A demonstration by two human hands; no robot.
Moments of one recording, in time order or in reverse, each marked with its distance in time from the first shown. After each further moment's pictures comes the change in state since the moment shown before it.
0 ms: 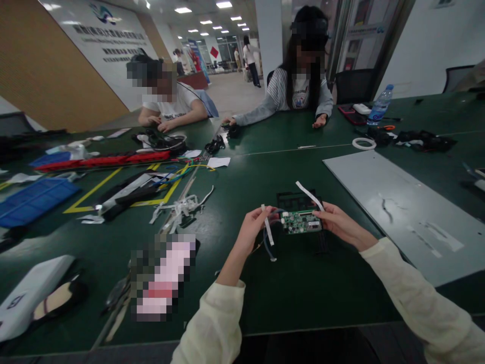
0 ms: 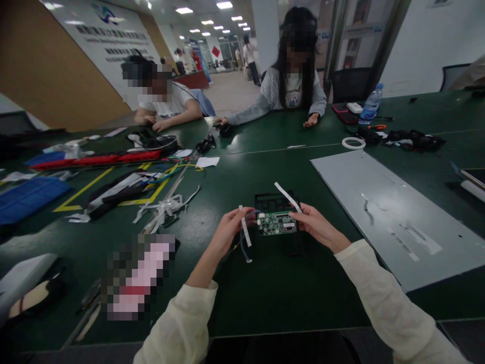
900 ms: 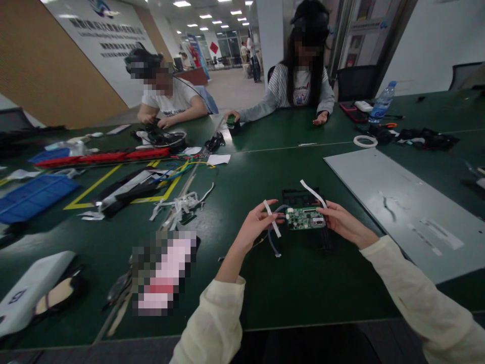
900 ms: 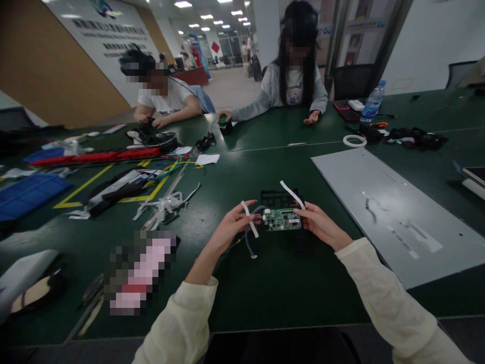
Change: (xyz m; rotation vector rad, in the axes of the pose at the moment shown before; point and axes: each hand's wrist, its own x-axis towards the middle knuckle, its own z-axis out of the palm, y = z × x) left_hand -0.006 0.011 0.000 0.100 -0.183 -0.057; right_hand 0.003 0.009 -0.012 0.070 0.077 0.033
